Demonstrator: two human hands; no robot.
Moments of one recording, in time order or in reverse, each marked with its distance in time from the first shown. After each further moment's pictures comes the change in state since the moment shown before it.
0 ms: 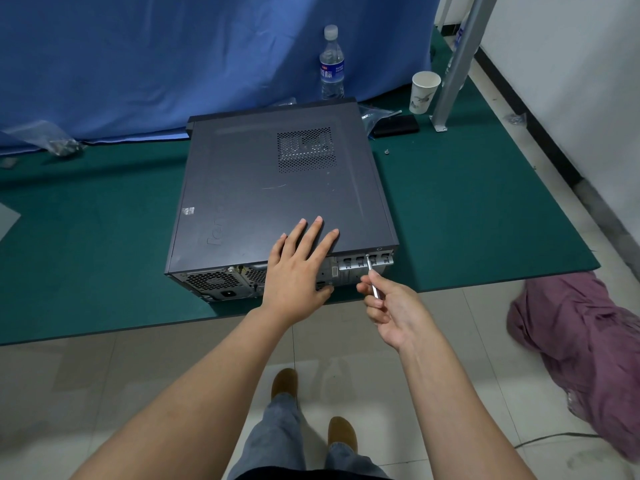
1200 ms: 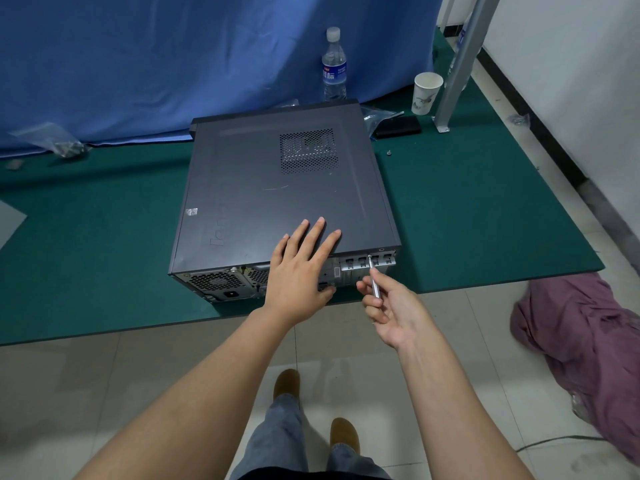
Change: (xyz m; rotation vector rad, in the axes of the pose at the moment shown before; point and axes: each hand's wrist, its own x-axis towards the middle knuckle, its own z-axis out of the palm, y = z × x) left_hand 0.001 0.000 0.001 -0.003 0.003 0.002; right_hand -0.001 -0.002 0.004 0.123 -0.013 0.068
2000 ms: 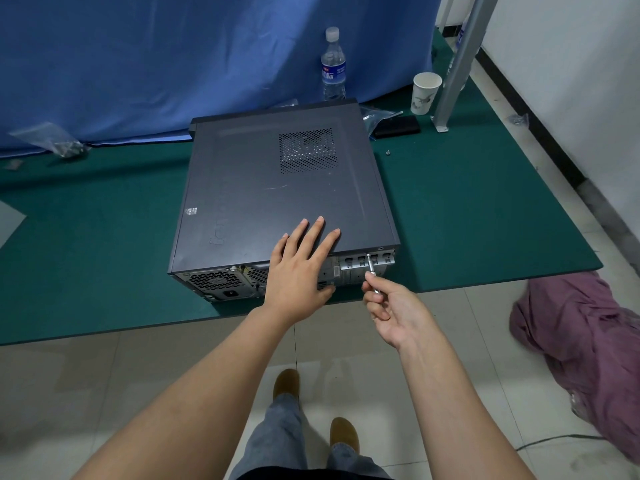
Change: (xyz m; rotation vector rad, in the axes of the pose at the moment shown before) left_hand 0.000 0.000 -0.001 -0.006 -0.002 0.007; right_hand -0.003 -0.001 0.000 0.021 -0.007 0.008
